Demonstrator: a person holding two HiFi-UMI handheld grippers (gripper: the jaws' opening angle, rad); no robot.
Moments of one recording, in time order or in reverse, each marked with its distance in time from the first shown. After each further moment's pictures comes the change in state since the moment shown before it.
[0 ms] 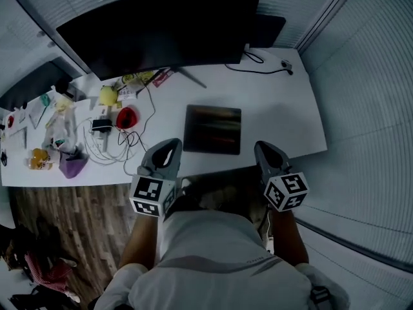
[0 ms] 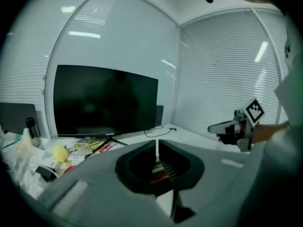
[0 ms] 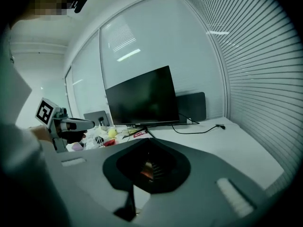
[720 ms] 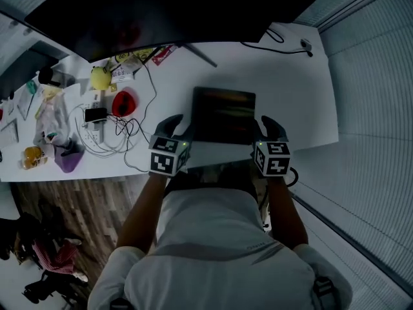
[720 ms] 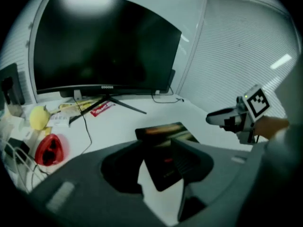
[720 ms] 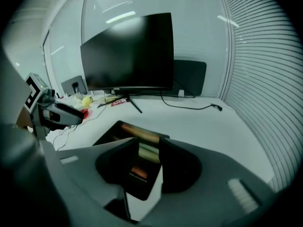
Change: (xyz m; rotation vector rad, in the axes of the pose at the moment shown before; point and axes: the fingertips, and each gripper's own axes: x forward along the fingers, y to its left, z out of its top) left arm 0.124 0.079 -0.126 -0.153 0.361 -0.065; right arm 0.142 -0.057 -0.083 -0.061 0.360 -0.212
